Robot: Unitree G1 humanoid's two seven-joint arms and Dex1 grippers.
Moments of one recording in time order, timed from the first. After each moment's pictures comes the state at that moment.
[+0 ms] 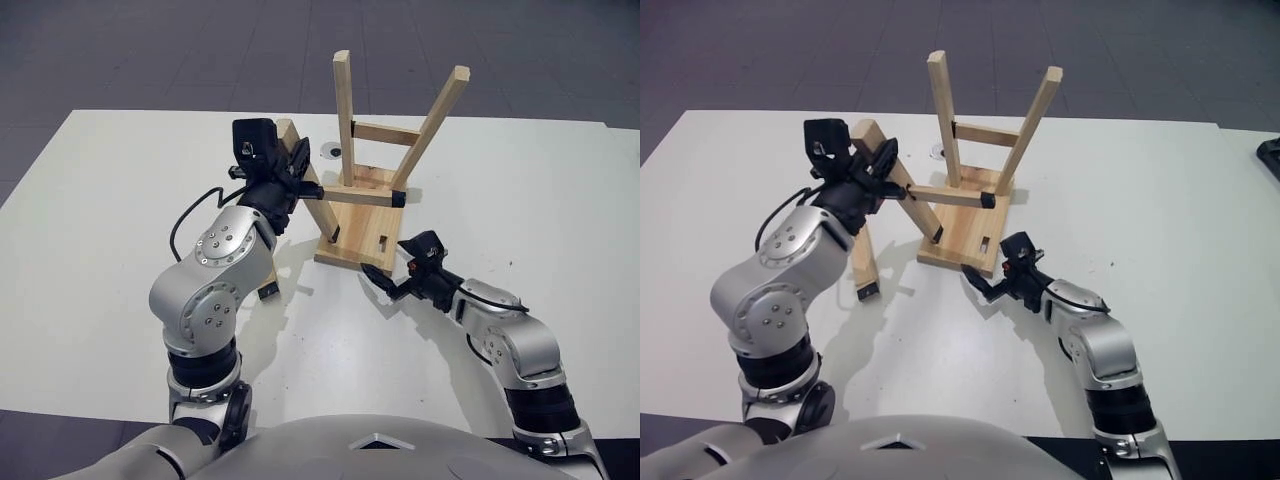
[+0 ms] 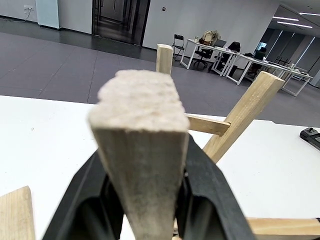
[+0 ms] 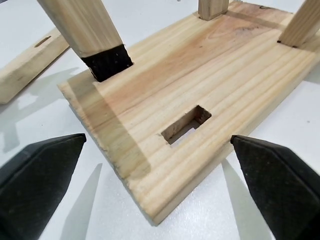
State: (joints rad) left arm -0.33 -0.01 -0.03 -0.66 -0.54 1.04 0.34; right arm 0.00 -0.38 0.11 -0.36 0.33 0.72 0.46
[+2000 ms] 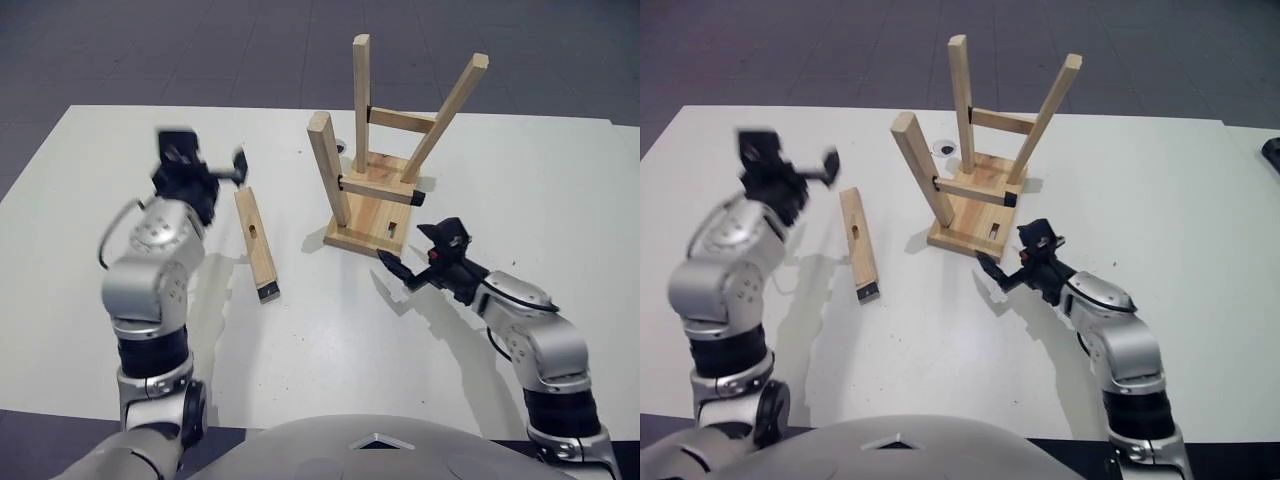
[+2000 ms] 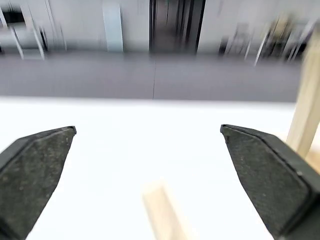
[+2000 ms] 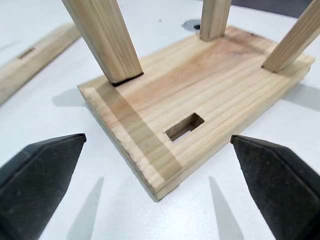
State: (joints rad) left arm -0.18 0.24 0.07 -0.42 -0.30 1.00 0.09; right arm 0.07 -0.42 -0.05 -0.53 0.36 0.71 0.49
